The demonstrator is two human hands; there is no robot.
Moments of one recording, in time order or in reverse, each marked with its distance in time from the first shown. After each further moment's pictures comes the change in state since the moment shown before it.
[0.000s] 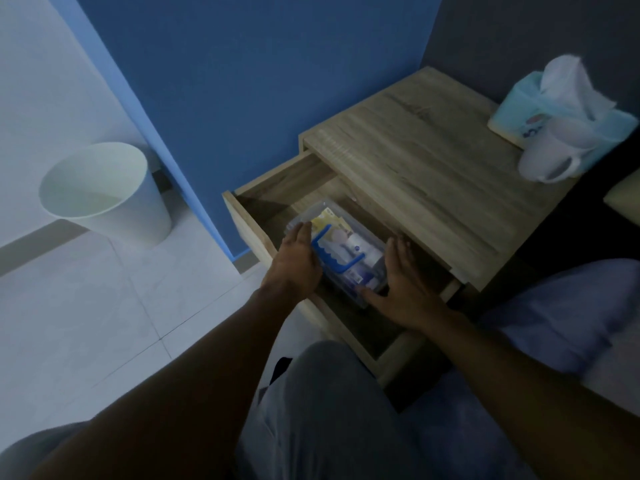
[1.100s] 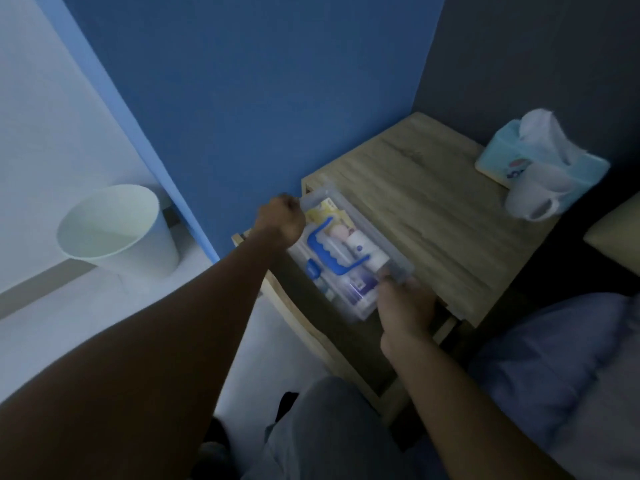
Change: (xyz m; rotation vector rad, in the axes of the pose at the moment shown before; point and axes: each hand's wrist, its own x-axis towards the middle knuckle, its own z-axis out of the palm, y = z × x) left_hand 0.066 0.077 -0.109 0.052 0.191 -0.154; right_hand -0.028 -0.104 -0.053 1.238 0.523 0.541
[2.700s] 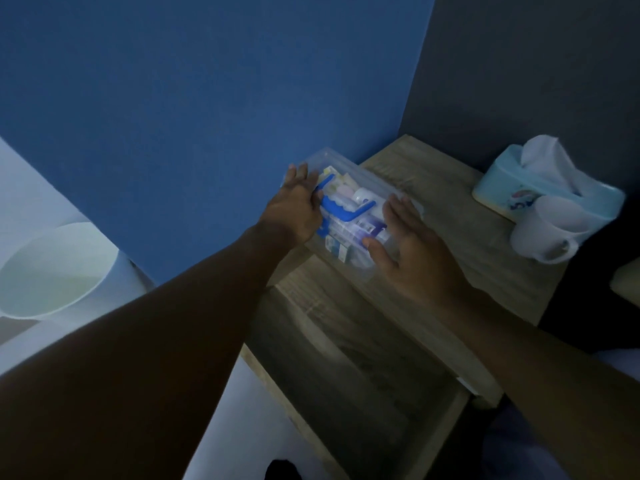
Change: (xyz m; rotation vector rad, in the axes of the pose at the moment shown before) left_hand 0.109 0.056 0.028 0.178 -0.064 0.421; right_hand 0.143 -0.099 0.021 -1.130 -0.244 -1.062
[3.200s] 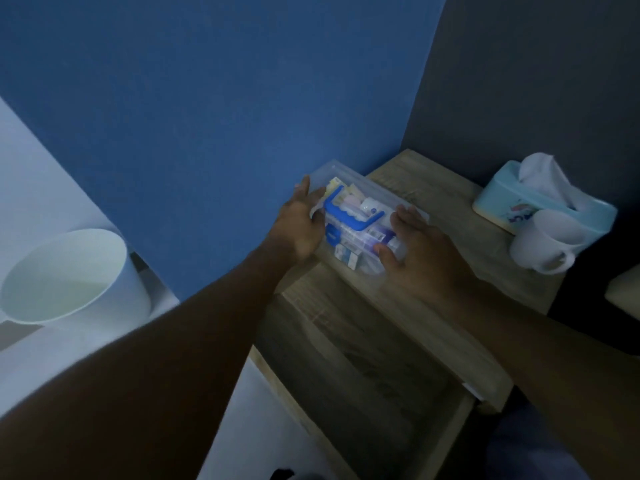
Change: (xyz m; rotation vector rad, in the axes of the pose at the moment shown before) left_hand -0.019 -0.008 -0.008 -0.297 0.087 -0.005; right_hand 0.010 -0.014 -0.018 -0.076 -0.100 0.074
